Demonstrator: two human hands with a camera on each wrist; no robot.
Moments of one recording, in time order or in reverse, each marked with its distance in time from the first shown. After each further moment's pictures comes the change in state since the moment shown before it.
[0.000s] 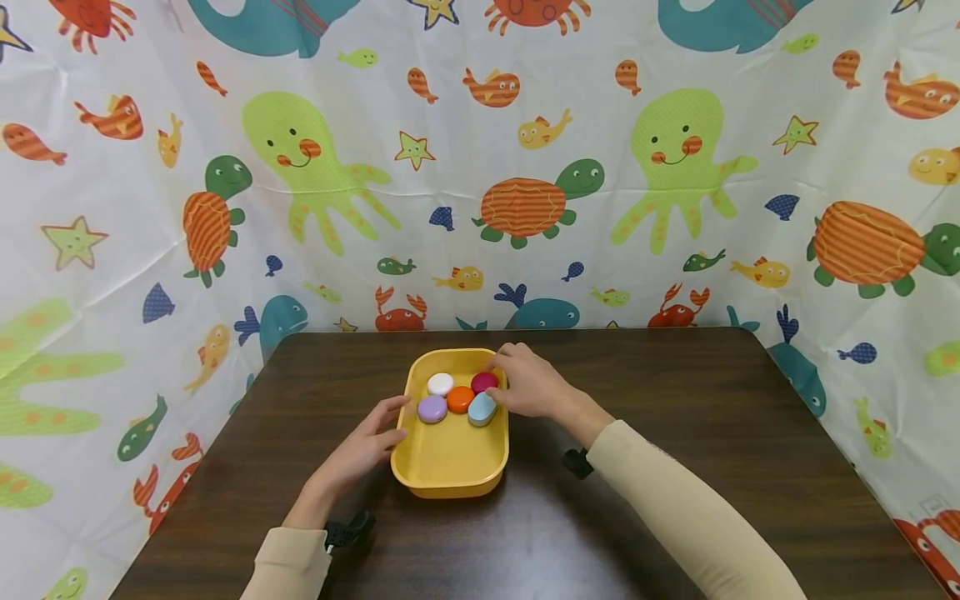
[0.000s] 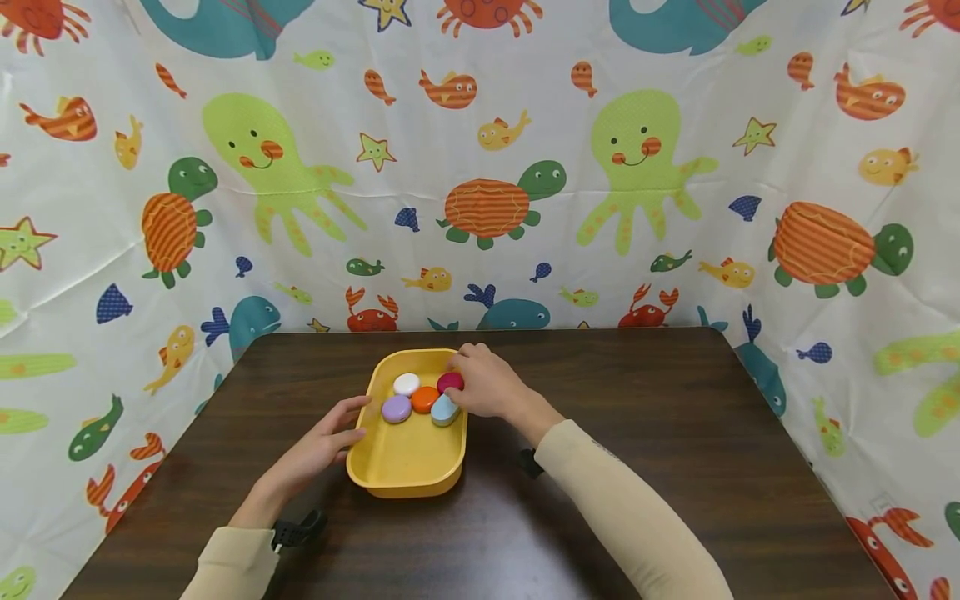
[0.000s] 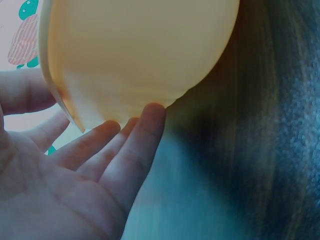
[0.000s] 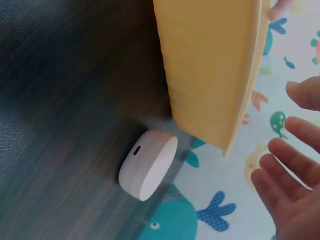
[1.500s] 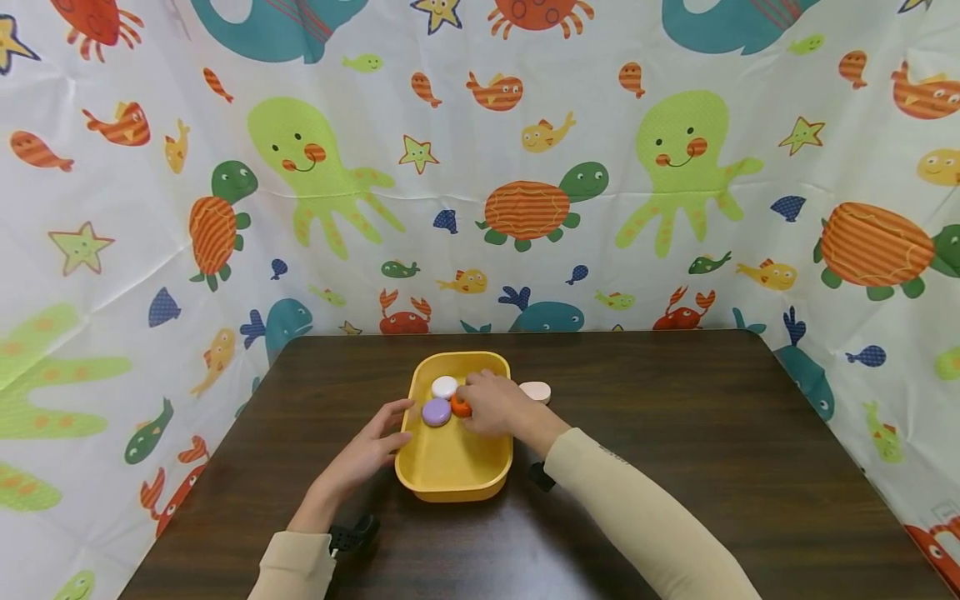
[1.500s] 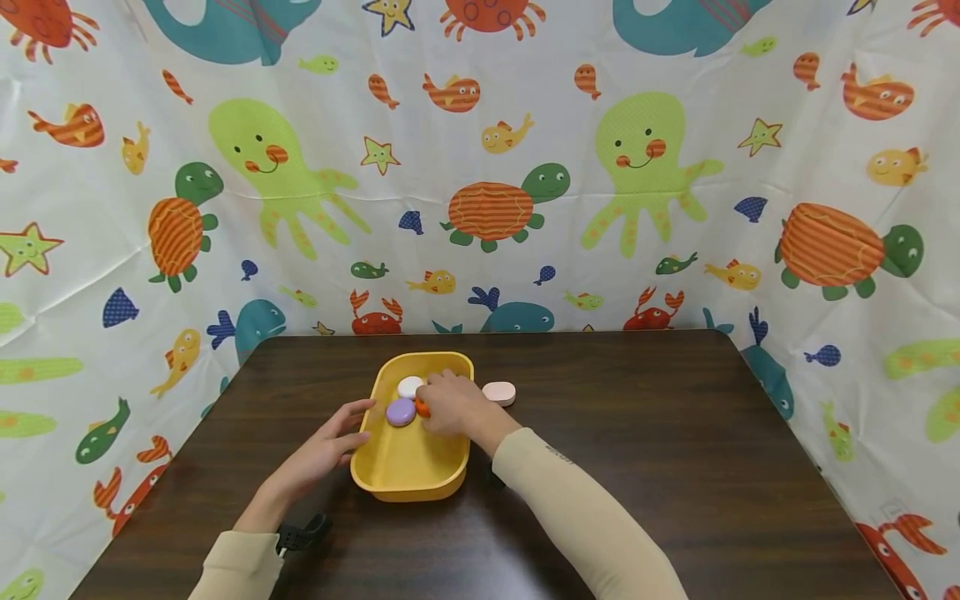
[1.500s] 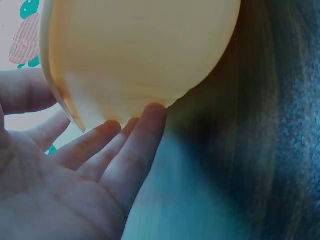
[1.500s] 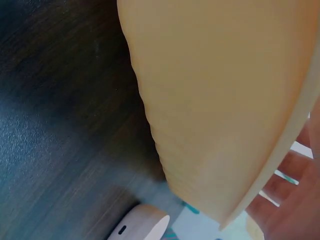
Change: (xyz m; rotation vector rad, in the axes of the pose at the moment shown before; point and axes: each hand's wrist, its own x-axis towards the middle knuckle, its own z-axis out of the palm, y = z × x) left_hand -0.001 0.001 0.002 -0.014 0.022 -0.010; right_hand 0.025 -0.036 0.038 -0.240 -0.196 -0.079
